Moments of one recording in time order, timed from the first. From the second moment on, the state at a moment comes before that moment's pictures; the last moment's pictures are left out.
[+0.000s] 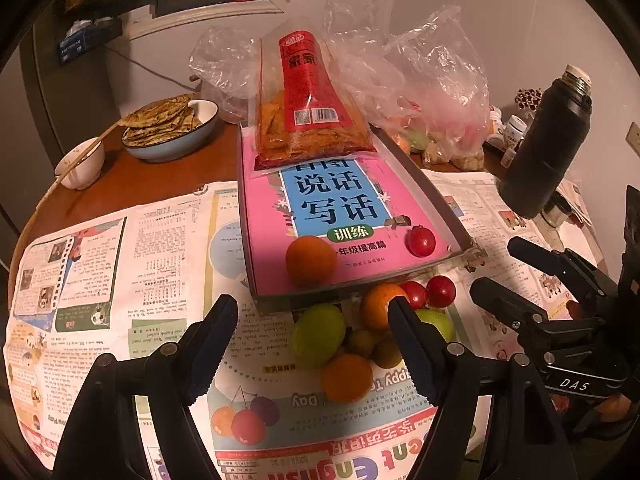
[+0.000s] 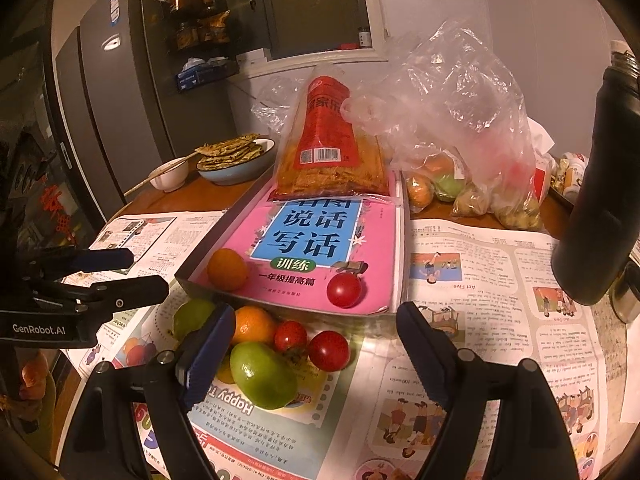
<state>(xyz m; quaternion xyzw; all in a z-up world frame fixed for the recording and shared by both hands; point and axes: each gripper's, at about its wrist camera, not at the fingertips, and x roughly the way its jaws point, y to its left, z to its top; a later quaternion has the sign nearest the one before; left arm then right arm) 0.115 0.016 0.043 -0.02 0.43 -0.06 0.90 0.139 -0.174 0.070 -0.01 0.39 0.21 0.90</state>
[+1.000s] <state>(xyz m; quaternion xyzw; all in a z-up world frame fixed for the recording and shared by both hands) 0.090 0.012 0.022 0.01 0.46 -0.08 0.89 0.114 -0.165 0.062 -0.02 0.40 0.23 0.89</state>
